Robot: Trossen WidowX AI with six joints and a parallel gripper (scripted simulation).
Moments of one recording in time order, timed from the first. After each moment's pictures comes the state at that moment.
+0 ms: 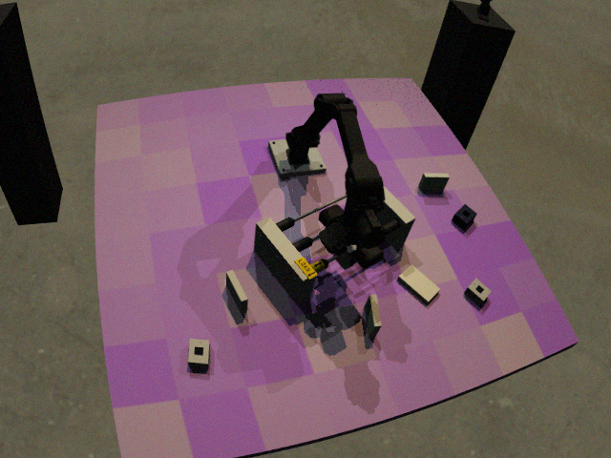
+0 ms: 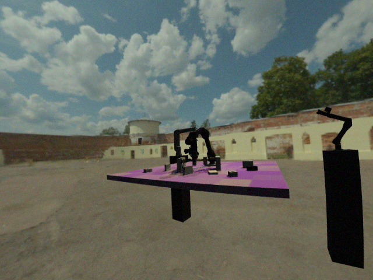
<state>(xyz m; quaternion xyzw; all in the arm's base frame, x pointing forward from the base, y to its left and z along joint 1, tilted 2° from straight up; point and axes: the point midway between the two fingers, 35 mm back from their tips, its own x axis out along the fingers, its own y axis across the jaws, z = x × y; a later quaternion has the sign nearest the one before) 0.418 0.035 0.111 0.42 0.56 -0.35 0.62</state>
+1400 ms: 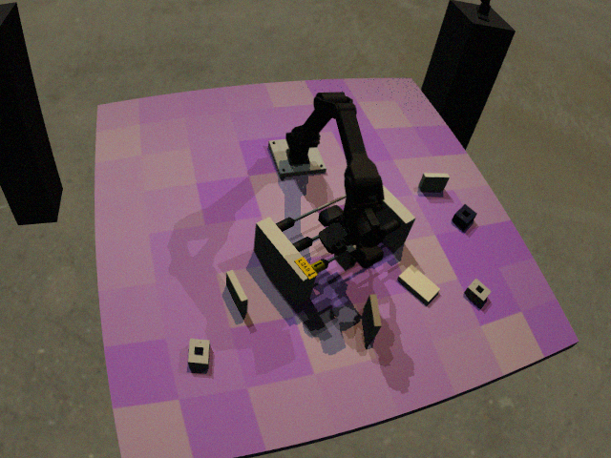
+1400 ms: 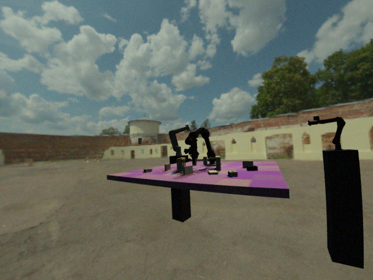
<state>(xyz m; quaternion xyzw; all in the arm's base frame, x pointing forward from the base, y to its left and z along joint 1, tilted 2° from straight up) 0.419 0.035 0.111 0.43 0.56 -0.34 0.62</state>
